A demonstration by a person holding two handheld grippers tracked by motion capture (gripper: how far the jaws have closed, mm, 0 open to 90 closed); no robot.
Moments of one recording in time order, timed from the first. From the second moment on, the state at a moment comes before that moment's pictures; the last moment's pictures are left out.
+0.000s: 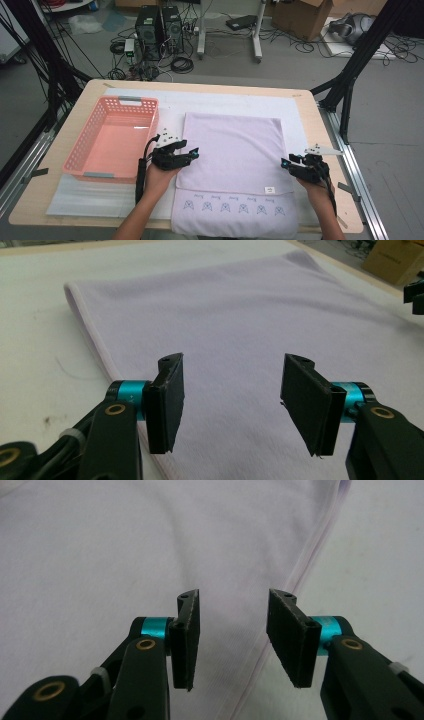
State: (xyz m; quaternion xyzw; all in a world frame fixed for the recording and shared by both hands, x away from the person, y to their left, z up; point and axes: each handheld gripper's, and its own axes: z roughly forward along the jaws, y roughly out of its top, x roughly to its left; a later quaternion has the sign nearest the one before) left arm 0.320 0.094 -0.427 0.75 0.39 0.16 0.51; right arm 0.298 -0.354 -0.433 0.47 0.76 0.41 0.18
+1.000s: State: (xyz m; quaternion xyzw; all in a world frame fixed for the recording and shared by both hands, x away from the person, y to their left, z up) left arm 0.252 0.130 -0.452 0.76 0.43 0.11 0.48; right arm 0.213 -0.367 -0.434 0.48 0.75 0.42 0.19
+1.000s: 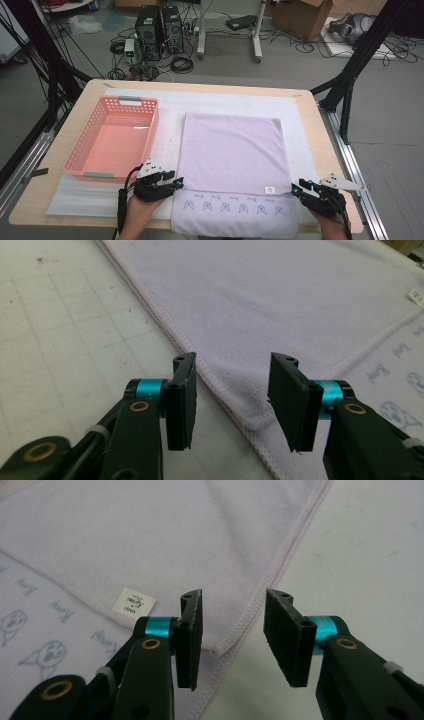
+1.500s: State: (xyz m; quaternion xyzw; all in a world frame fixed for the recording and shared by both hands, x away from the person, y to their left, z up) left arm 0.237 0.119 -0.453 0.78 0.42 0.15 0.44; right arm 0.197 -0.369 -0.438 0.48 0.75 0.42 0.18
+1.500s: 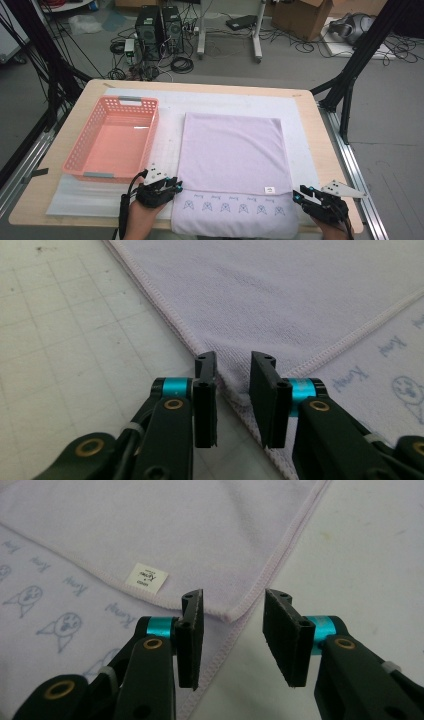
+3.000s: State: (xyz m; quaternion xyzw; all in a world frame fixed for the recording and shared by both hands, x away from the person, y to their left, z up) left arm 0.220 0.124 -0.440 0.74 0.42 0.14 0.50; right arm 0.197 -0.354 -0.441 0.43 0.79 0.39 0.21
